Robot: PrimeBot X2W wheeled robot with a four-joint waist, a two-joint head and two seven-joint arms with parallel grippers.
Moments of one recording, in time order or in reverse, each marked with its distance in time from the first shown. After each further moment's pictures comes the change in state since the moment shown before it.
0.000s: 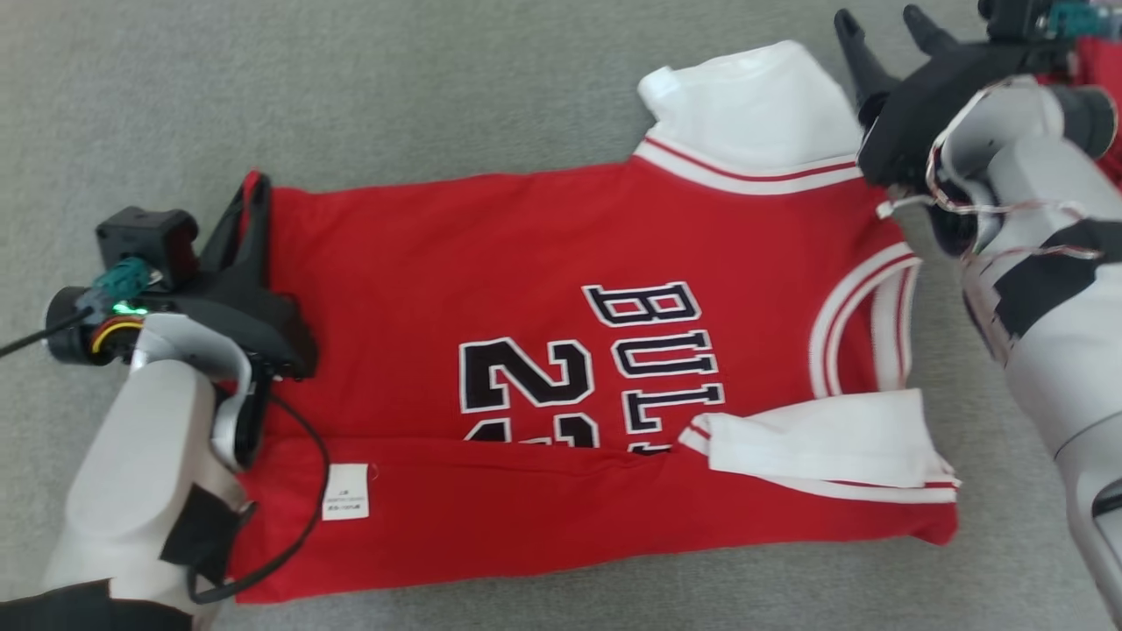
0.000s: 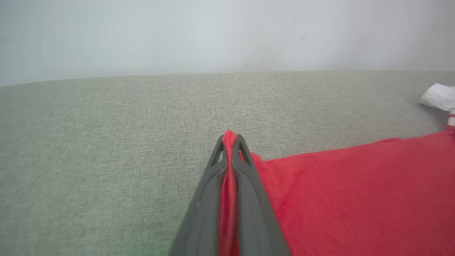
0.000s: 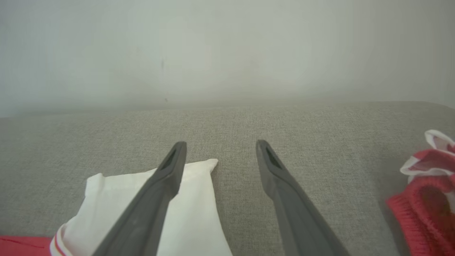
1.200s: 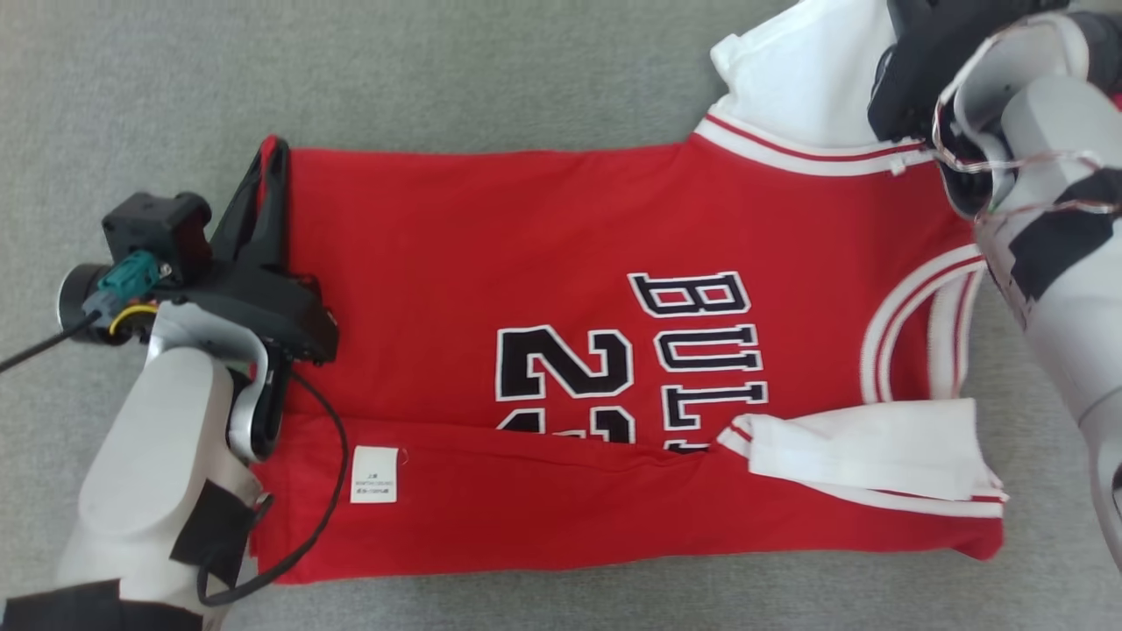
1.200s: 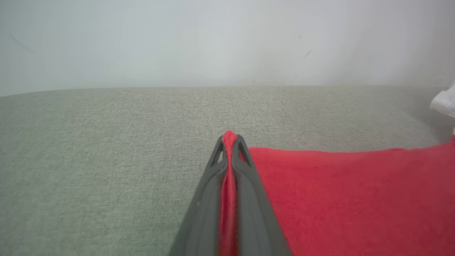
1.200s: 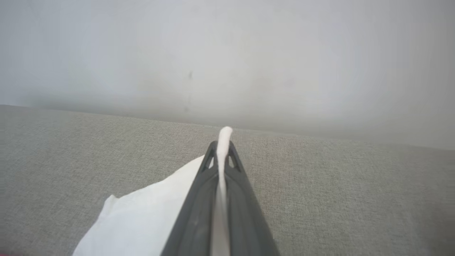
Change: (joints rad) left arm -0.004 -0.013 -0.027 -0.076 -0.022 0.023 -0.045; right arm -0.110 -0.021 0.149 0.042 0.032 0.000 -0.049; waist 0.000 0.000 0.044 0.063
